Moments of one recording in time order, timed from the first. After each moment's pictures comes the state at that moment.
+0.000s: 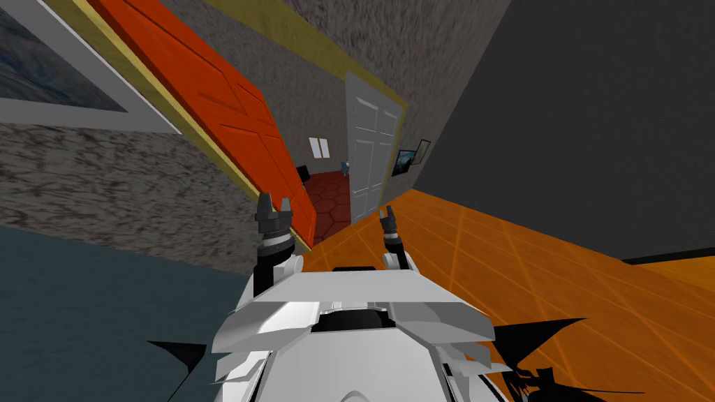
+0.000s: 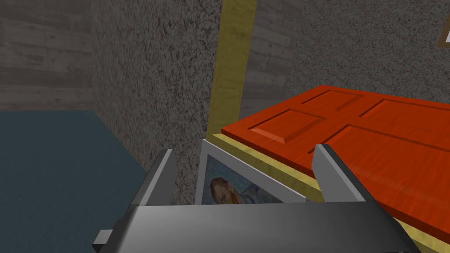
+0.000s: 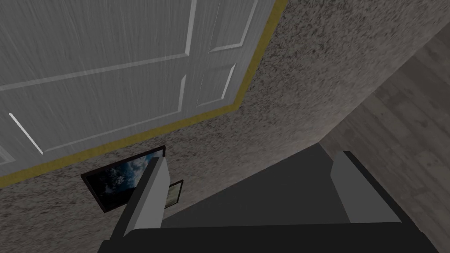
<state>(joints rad) 0.34 -0.08 0.18 -1.89 0.06 -0.60 -0.09</state>
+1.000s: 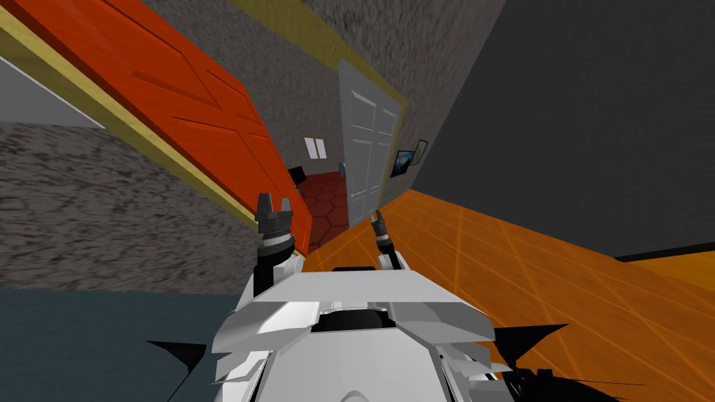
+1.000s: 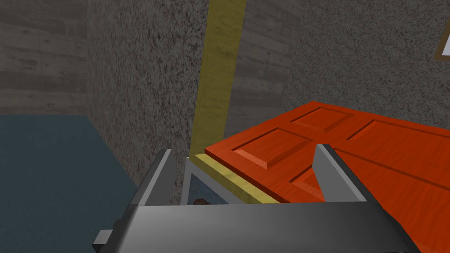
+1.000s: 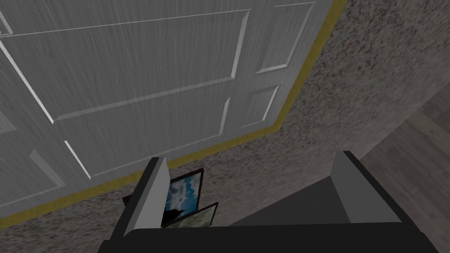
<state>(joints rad) 0.27 -0.11 0.27 -1.71 0.05 -0.63 -0.10</state>
